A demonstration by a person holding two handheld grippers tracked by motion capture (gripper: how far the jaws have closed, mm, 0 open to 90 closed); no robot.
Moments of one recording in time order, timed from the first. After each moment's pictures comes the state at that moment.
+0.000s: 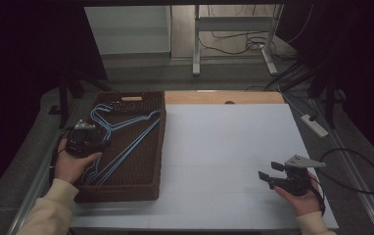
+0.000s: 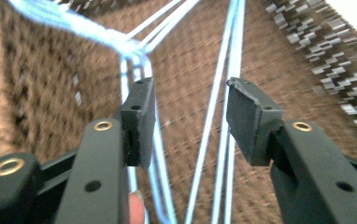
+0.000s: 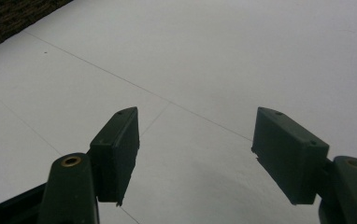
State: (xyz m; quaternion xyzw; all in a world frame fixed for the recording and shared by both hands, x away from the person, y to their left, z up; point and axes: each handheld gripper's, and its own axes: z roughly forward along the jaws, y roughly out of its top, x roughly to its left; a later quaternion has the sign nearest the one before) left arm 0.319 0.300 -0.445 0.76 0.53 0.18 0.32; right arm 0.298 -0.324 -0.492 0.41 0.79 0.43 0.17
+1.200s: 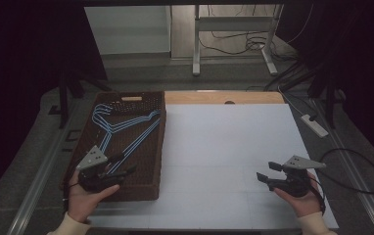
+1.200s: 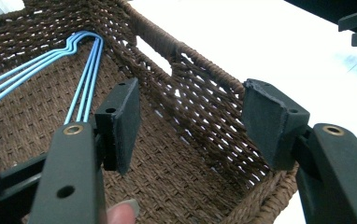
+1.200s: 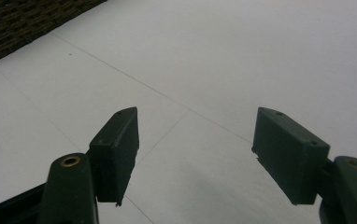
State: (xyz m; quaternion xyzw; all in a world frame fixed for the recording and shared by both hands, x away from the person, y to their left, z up) left arm 0.230 0.230 -0.438 0.76 0.42 0.18 0.46; right arm 0.294 -0.321 -0.487 0.38 0.80 0.44 0.16
